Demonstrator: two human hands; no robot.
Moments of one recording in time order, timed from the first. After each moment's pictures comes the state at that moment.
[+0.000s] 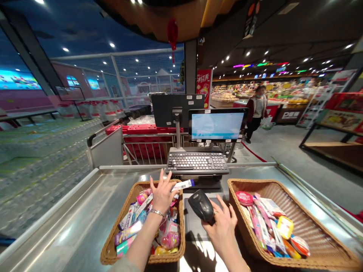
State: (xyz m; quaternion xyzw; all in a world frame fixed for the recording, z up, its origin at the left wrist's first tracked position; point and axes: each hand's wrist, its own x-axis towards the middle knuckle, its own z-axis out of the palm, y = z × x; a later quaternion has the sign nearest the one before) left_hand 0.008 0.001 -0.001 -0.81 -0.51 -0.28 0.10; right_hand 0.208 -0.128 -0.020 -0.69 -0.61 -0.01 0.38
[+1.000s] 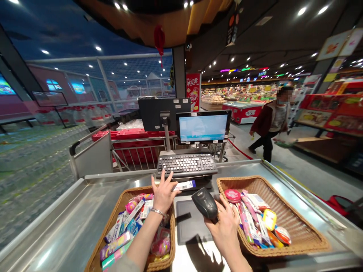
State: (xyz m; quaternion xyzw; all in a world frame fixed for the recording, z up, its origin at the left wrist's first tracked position) left_hand 0.053 0.008 0.007 -0.83 -0.43 -0.33 0.12; right_hand 0.249 -0.139 -0.018 -0.71 -0.57 -0.05 0.41
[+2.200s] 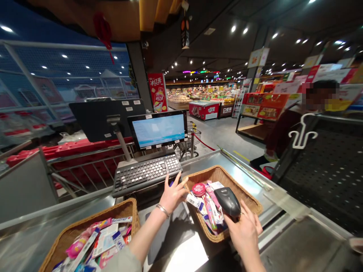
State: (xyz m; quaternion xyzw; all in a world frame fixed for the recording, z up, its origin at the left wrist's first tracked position) left_hand 0.223 0.011 -0.008 -0.97 -0.14 -0.20 0.04; right_hand 0.394 -0.211 -0.061 -0.85 -0.30 -0.15 0.41
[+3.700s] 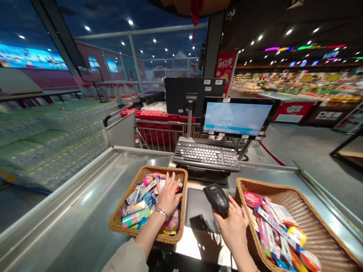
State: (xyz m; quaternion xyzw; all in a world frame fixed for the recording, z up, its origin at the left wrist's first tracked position) left_hand 0.010 -0.037 -0.051 -0.79 -0.58 -0.21 0.02; right_hand 0.249 -0.119 -0.051 -0.71 -0.58 0.02 0.40
